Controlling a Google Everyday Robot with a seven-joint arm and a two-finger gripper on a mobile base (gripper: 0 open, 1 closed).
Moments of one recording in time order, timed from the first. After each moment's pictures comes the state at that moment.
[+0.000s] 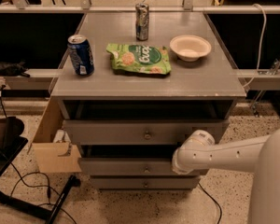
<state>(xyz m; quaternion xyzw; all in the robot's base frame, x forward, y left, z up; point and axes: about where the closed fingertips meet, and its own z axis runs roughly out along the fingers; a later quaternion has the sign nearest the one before) 0.541 -0.157 0.418 -0.63 0.77 -0.04 0.13</state>
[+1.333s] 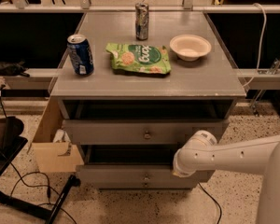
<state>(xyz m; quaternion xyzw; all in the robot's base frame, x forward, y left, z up) 0.526 -0.159 0.432 -0.62 0.77 -0.03 0.13</state>
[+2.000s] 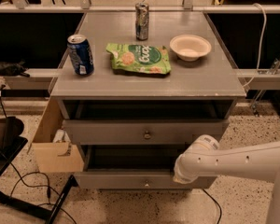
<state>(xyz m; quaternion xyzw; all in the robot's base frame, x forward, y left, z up) 0.500 -0.160 0.432 -0.62 0.77 -0.01 0.11</state>
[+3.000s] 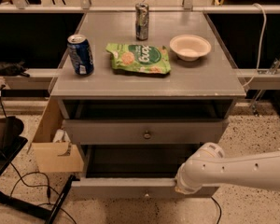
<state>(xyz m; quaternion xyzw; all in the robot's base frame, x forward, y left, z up) 0.454 -0.163 0.429 -0.63 0.77 0.01 0.09</state>
